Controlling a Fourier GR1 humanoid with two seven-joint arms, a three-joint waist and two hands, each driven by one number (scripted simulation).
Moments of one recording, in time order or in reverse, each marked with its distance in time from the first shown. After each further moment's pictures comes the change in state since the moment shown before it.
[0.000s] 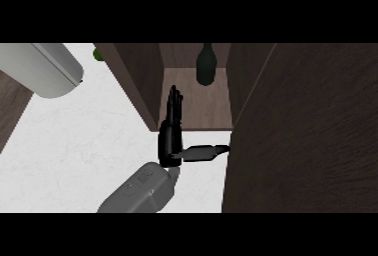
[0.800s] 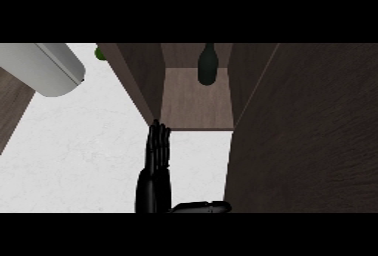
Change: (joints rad) left arm 0.373 0.125 -0.166 -0.639 -0.213 0.222 0.174; right arm 0.015 -0.026 -0.029 -0.022 -0.003 0.013 0.004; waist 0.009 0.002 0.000
